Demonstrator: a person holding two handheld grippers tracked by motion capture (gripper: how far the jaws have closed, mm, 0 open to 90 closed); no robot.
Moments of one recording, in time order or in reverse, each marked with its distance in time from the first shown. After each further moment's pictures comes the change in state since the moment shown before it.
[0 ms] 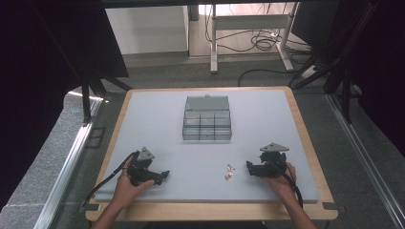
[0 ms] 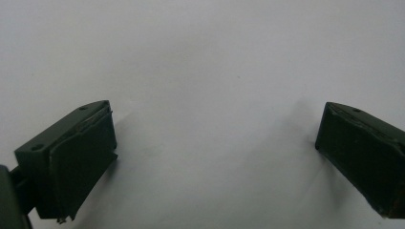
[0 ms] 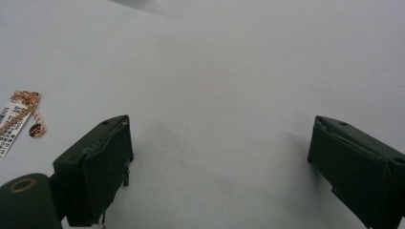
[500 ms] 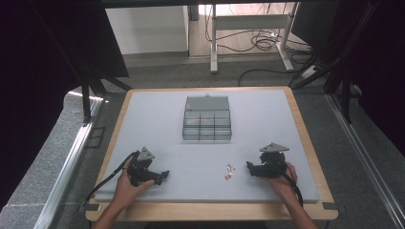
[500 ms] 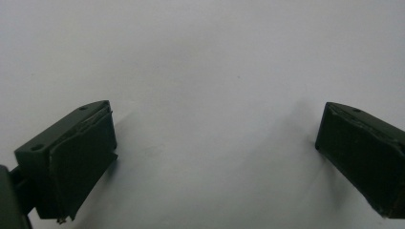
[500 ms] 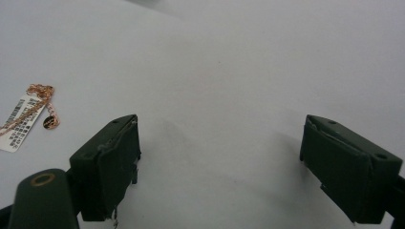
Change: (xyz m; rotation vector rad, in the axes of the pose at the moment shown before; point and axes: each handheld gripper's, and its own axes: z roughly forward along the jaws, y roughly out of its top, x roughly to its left) left arm 0.000 0.000 0.000 -0.001 0.001 0.000; right arm 0.001 0.001 -0.004 0.001 0.019 -0.028
